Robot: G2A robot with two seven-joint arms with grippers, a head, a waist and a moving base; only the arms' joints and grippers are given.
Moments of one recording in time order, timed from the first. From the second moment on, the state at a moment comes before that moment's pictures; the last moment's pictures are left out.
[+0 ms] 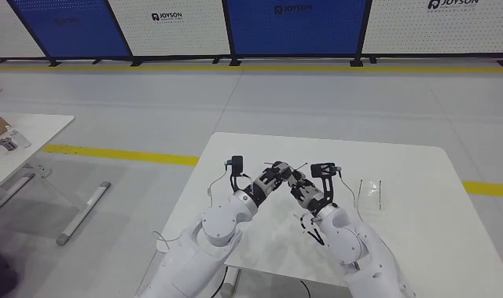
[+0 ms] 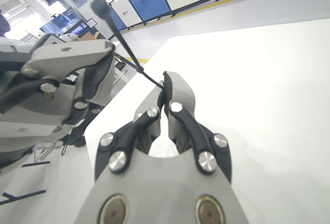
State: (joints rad) left arm 1.40 -1.25 -1.16 -1.74 -0.20 0.10 -0.13; right arm -1.23 -1.47 1.02 -1.40 -0.81 -0.12 0.26
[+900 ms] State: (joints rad) left arm 1.43 -1.25 -1.18 -1.81 -0.22 0.07 -0.13; right arm -1.21 -1.47 1.01 -1.36 -0.80 -0.13 0.25
